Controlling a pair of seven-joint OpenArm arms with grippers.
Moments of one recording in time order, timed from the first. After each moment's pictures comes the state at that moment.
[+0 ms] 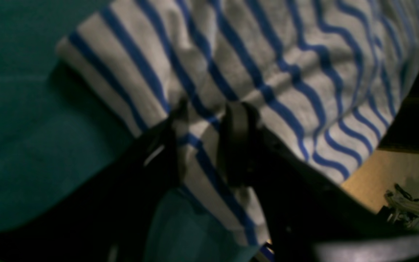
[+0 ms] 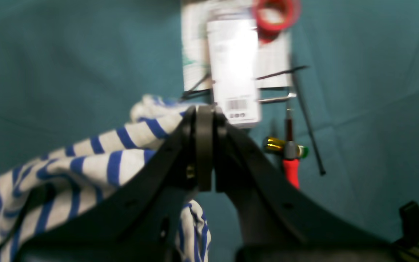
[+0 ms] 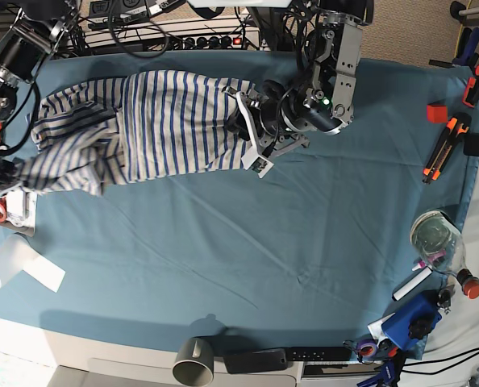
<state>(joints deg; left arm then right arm) 7.7 6.3 12.9 100.9 -18.9 -22.9 63.7 8.5 30.5 37.0 88.7 17.7 16.4 -68.4</state>
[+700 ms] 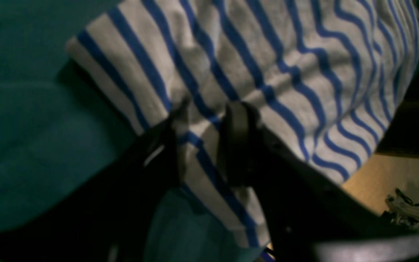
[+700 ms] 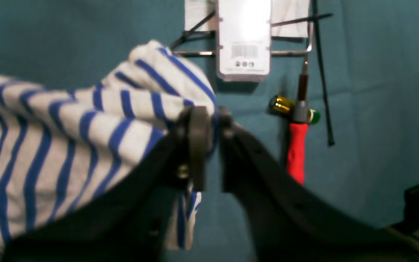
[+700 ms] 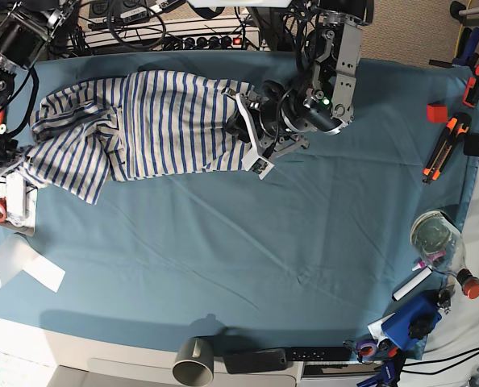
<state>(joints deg) 7.8 6.3 12.9 100.8 -18.9 -22.9 62.4 2.8 31.5 38.4 88.7 22.0 23.4 -72.7</state>
